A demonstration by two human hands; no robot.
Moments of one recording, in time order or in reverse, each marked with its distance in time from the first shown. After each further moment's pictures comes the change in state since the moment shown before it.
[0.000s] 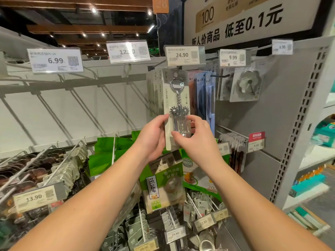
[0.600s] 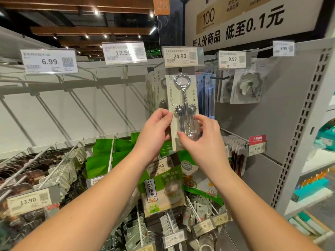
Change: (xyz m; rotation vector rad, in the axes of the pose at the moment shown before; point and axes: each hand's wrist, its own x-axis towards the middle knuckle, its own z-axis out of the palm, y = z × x) left_hand 0.005 -0.002 0.009 0.313 0.086 0.287; right_hand -0.004 0.009 -0.013 0.030 0.127 -0.059
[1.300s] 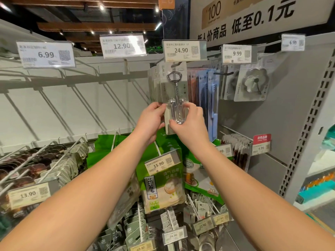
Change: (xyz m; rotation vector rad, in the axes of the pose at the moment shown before) left_hand 0.051 -0.012 -0.010 -0.023 0.134 -0.153; right_hand 0.064 0.023 0.053 -0.052 -0.081 -0.024
